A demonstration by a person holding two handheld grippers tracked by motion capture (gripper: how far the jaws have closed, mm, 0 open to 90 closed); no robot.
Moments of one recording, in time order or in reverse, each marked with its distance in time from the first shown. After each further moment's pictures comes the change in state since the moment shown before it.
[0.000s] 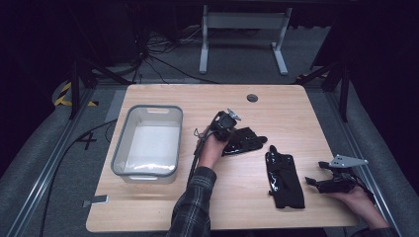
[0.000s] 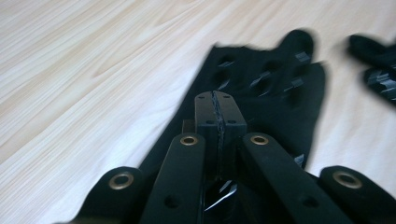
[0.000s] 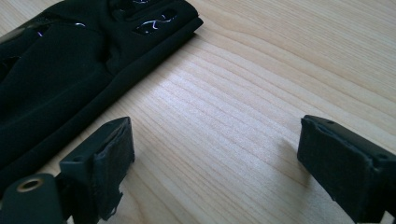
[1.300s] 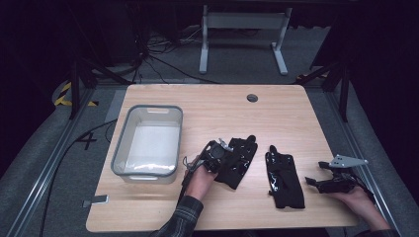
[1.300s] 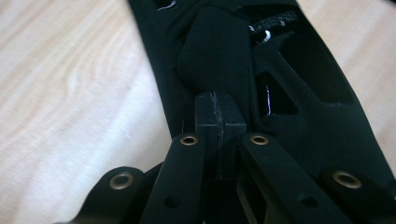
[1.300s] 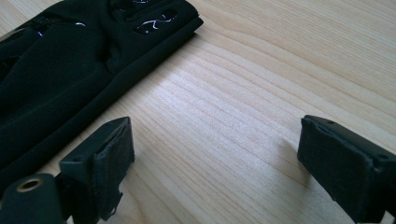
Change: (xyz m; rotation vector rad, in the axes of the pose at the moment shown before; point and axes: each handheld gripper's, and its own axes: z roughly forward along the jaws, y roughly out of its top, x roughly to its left) left arm -0.058 -0.073 -0.036 0.141 -0.075 -0.004; right arm 0.000 0.000 0.000 0.001 0.000 0.000
